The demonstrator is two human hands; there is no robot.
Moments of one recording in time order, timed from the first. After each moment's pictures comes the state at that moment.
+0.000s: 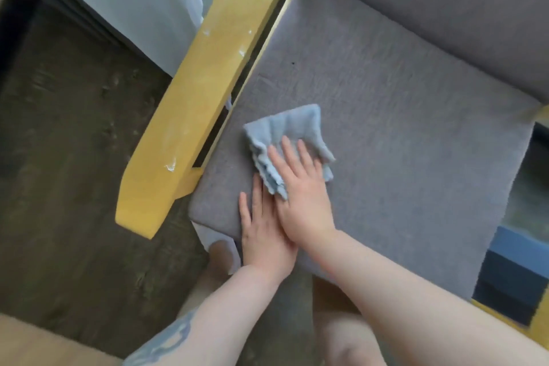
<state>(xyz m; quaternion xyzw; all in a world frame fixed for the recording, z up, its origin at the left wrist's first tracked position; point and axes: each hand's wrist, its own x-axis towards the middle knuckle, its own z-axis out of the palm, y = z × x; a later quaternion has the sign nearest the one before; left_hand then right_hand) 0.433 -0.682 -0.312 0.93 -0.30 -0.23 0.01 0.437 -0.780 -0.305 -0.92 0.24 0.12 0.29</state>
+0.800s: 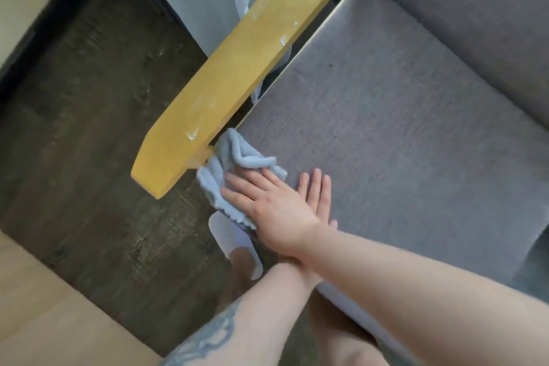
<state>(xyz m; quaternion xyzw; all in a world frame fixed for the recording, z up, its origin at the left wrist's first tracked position) 0.413 -0.738 -0.319 0.91 -0.24 -0.34 -0.04 0.449 -0.771 -0.290 -0.93 -0.19 0.20 0.23</state>
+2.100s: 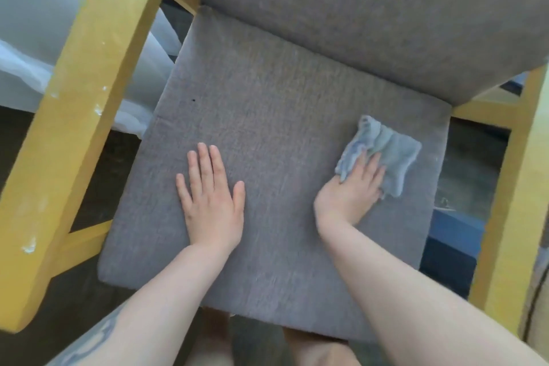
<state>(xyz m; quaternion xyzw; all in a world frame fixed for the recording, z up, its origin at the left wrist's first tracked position) 0.484 -0.785 -0.324 0.94 -0.27 -0.21 0.04 0.375 -0.932 -0.321 -0.71 0.68 0.01 0.18</state>
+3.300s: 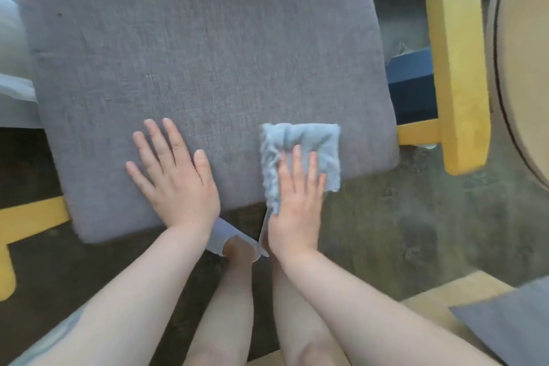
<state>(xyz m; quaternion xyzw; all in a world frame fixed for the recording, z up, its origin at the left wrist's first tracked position) 0.431 -0.691 -0.321 0.90 -0.39 -0.19 0.04 0.274 -0.698 -0.308 -0.77 0.62 0.01 0.15</state>
